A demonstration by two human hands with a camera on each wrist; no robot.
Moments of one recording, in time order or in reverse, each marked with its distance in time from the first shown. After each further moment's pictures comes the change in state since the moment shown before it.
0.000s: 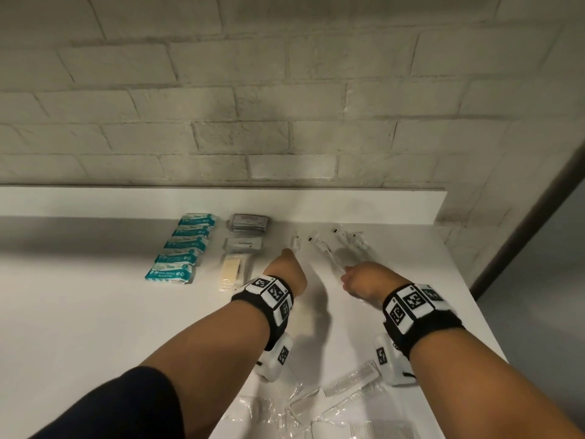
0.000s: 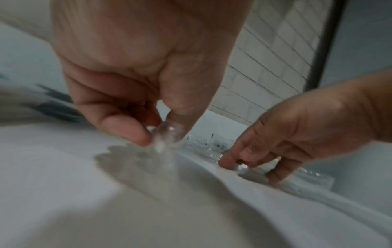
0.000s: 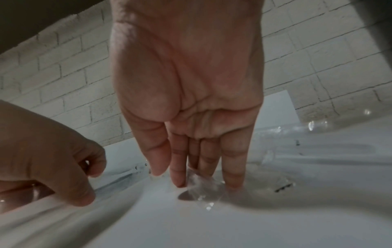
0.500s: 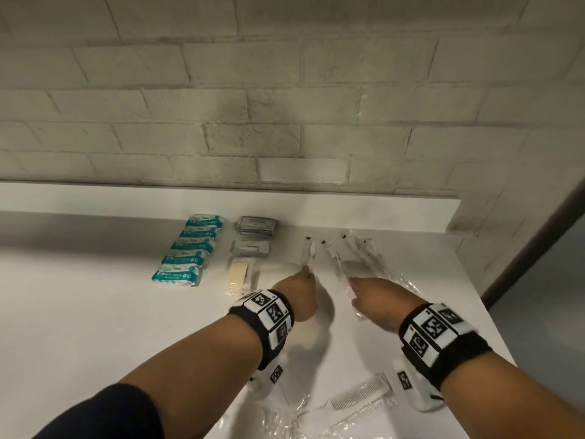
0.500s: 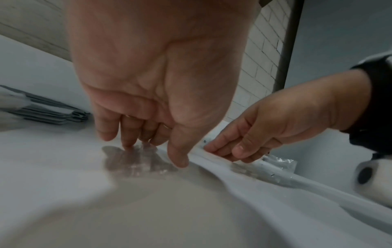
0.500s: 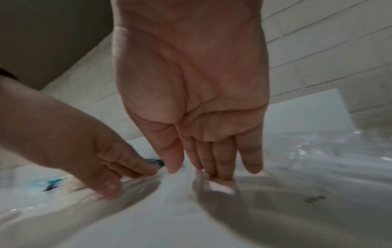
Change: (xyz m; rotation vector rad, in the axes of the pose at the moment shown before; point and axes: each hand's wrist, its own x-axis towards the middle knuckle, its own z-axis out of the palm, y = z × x) left_hand -0.003 -0.015 0.016 0.150 -0.008 0.285; right_hand -0.010 0.001 0.012 0.045 0.044 -0.043
